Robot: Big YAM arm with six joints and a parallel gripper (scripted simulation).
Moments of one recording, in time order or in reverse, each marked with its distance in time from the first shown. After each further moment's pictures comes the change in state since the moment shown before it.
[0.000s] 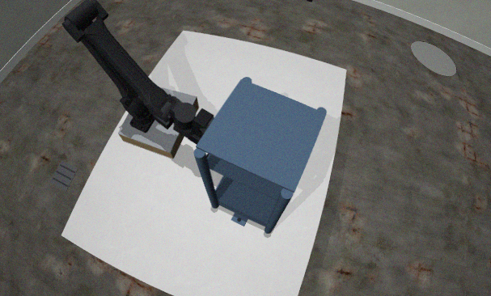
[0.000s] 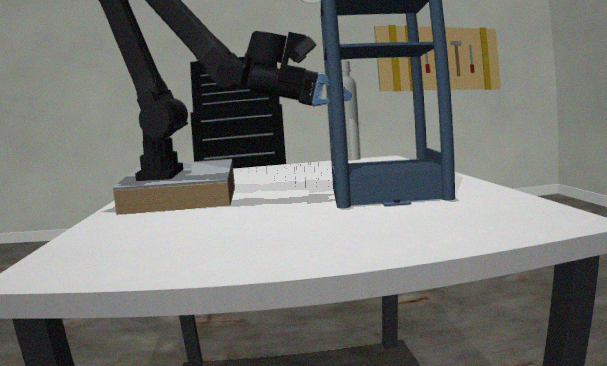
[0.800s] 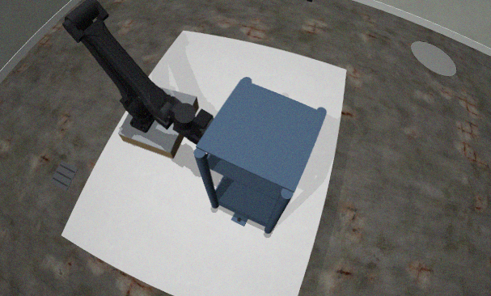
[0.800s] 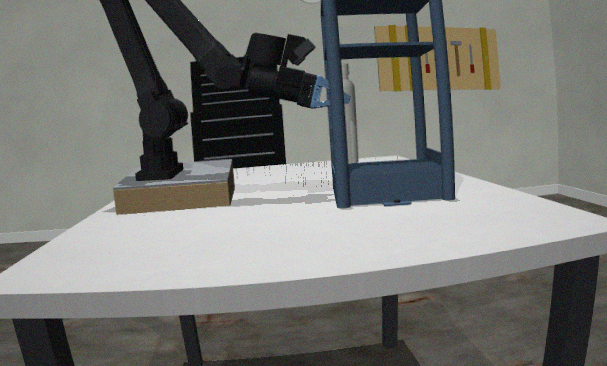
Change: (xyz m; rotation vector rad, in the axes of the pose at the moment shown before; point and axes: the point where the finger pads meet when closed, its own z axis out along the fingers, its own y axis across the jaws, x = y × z) arm 0.006 0.001 -0.002 -0.001 0.009 0.001
